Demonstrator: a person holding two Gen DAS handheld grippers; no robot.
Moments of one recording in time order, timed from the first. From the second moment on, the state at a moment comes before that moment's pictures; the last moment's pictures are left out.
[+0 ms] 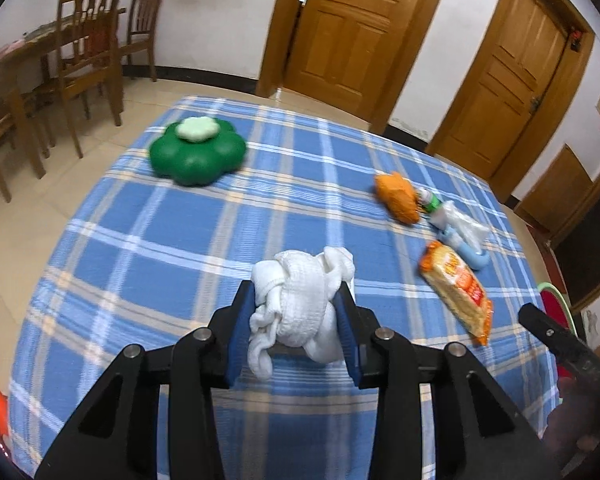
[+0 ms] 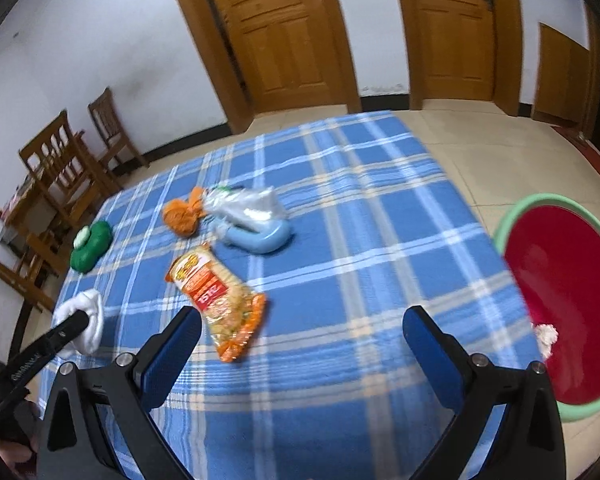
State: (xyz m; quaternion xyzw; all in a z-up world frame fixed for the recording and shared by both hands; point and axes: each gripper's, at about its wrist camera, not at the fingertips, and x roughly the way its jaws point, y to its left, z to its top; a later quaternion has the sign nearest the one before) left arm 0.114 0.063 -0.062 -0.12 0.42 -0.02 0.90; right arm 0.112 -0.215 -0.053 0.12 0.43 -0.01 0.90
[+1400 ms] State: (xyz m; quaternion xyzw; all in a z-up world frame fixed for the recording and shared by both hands) left arm 0.090 0.078 -0.060 -0.13 0.42 -0.02 0.90; right arm 0.110 -0.172 -0.065 0.07 0.43 0.03 0.90
